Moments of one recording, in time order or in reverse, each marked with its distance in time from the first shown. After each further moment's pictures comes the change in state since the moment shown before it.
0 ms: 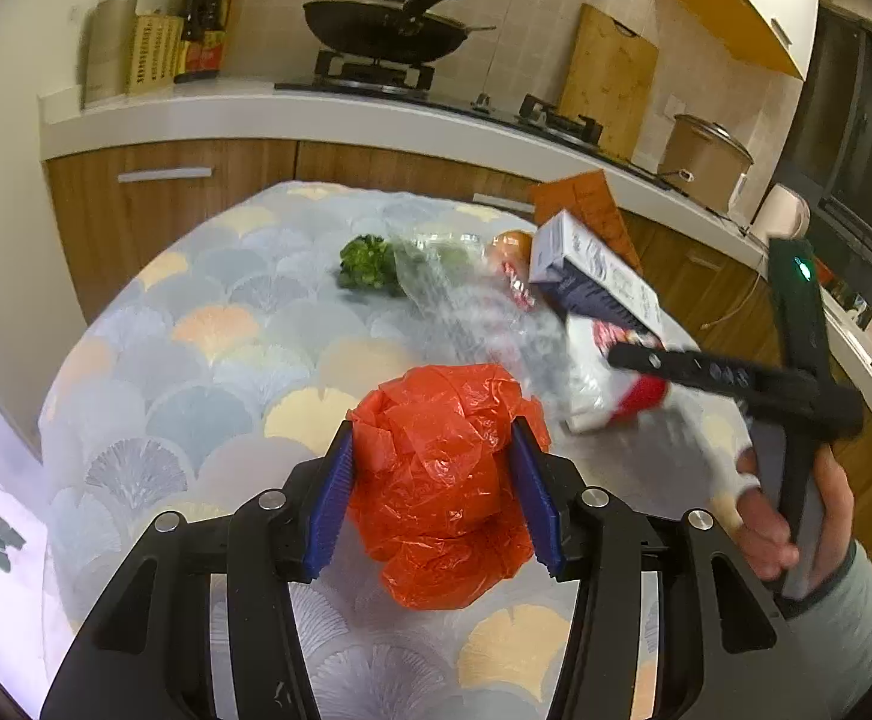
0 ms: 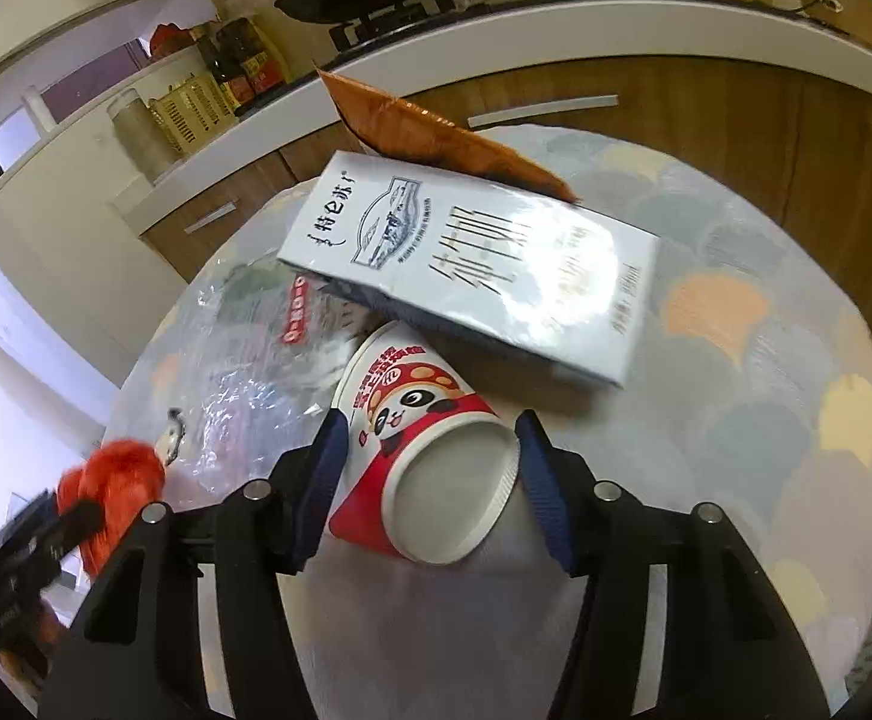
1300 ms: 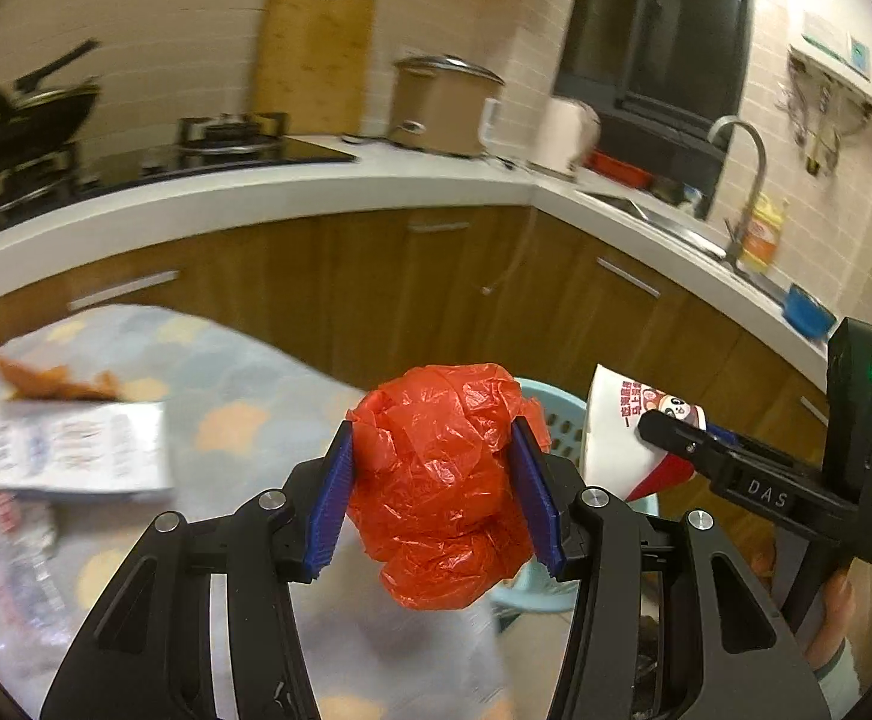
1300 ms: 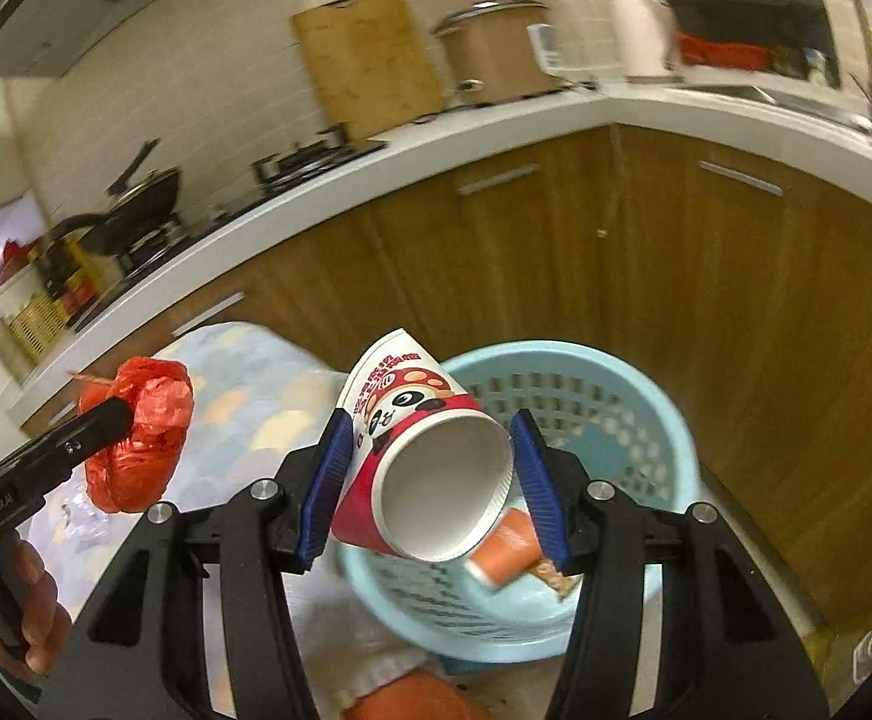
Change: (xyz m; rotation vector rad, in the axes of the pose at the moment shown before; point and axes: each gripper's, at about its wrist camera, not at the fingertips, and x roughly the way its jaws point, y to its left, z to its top) left arm 0.091 -0.300 0.026 0.367 0.036 -0.387; right arm -0.228 -0.205 -0.087 0.329 -0.369 -0.396
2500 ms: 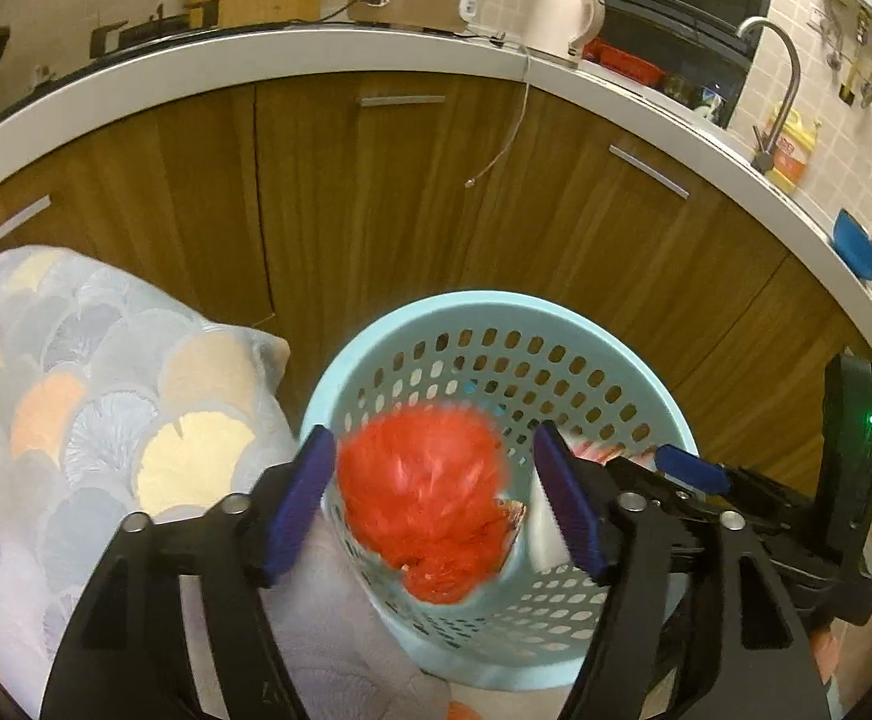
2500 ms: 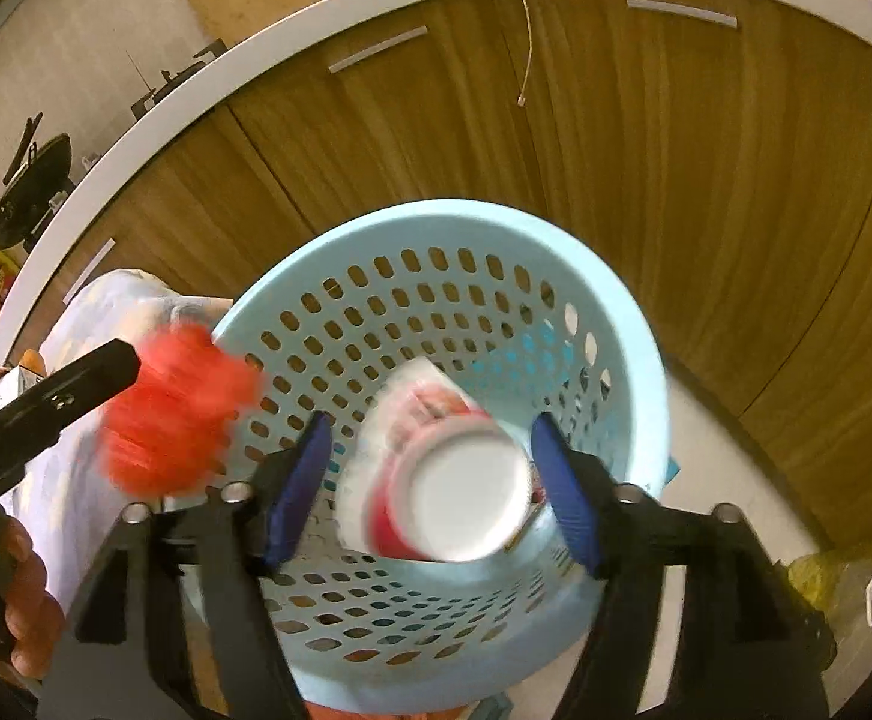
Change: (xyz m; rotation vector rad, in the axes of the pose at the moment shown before) left arm 0.139 -0.021 -0.010 0.004 0.231 -0.006; right arm 0.092 -0.067 -0.034 0.119 0.215 -0.096
